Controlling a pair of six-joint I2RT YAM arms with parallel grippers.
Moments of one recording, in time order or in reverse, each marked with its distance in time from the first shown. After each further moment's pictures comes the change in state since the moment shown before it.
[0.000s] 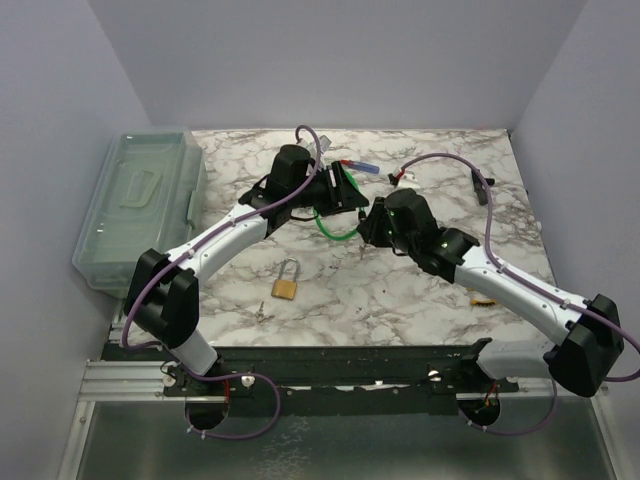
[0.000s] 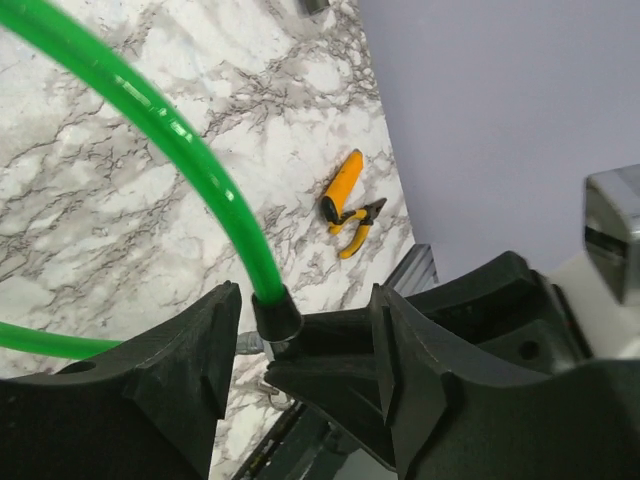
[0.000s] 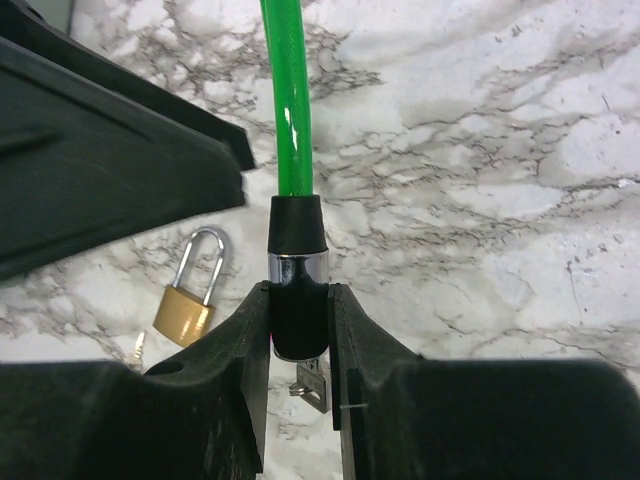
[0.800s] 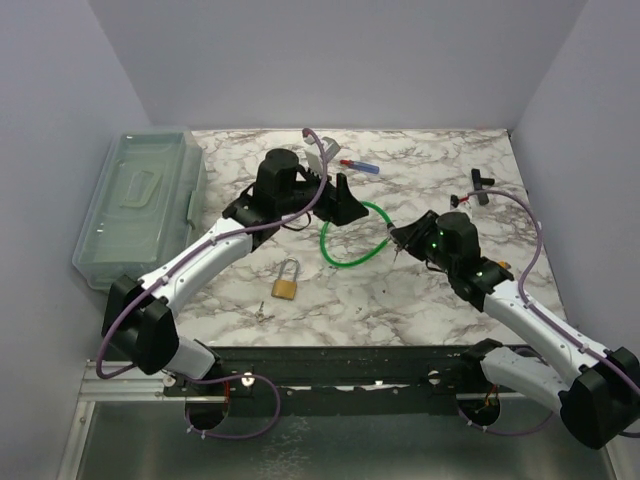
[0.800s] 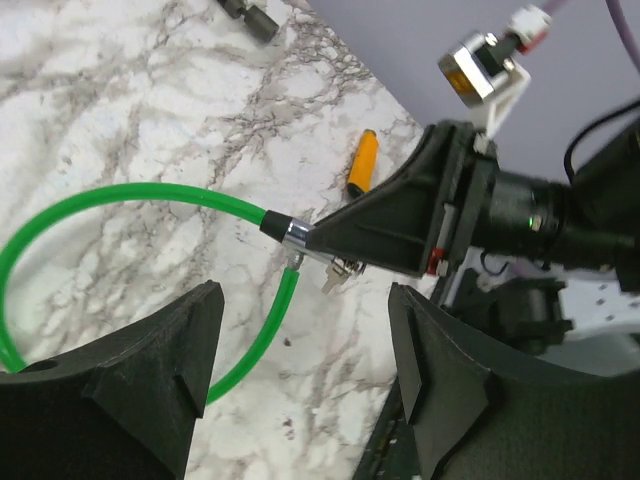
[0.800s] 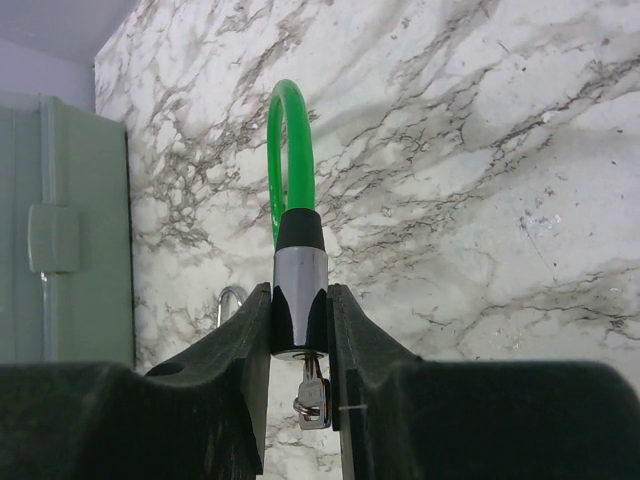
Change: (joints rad) left arm -0.018 -0.127 -0.033 0.018 0.065 0.362; right arm -0.246 -0.267 -0.350 0.209 -0.115 0.261
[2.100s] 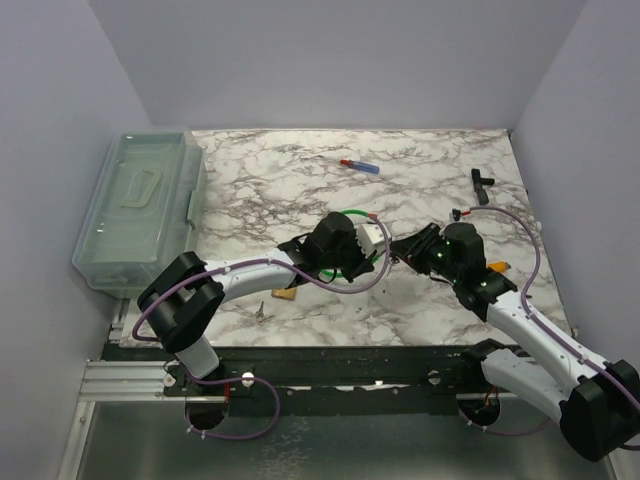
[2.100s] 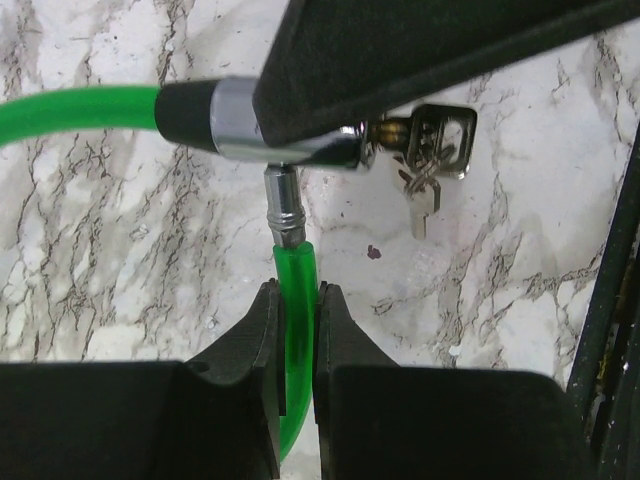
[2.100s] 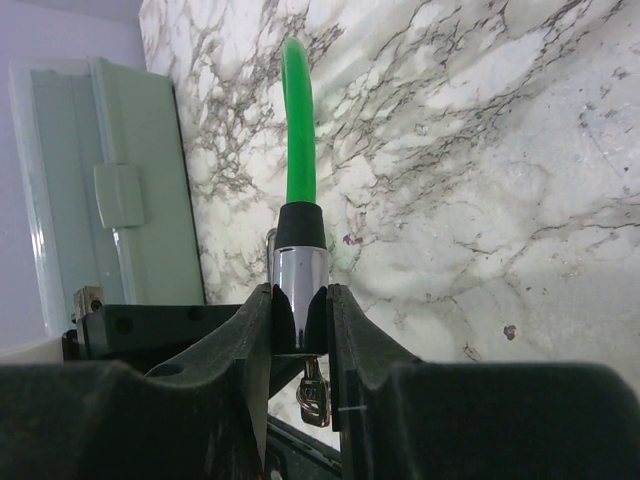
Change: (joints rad) left arm -0.301 0.156 -0.273 0.175 -0.241 0.578; right arm -0.071 -0.063 -0.120 0.031 -0.251 0.201
